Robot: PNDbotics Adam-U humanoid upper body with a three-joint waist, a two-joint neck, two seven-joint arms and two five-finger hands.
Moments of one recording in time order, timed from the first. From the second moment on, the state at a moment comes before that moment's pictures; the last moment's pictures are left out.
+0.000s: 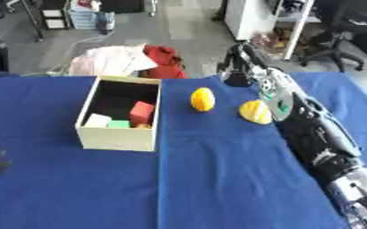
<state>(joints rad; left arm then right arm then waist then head) -0.12 0.21 0.00 -1.80 0.03 -0.05 -0.03 -1.04 -0.35 -0.01 -0.75 0.98 -0.20 0.02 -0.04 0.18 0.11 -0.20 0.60</state>
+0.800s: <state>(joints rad) -0.11 0.21 0.00 -1.80 0.03 -0.05 -0.03 -0.97 -0.45 -0.09 -0.55 1.14 -0.16 0.21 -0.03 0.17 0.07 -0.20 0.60</state>
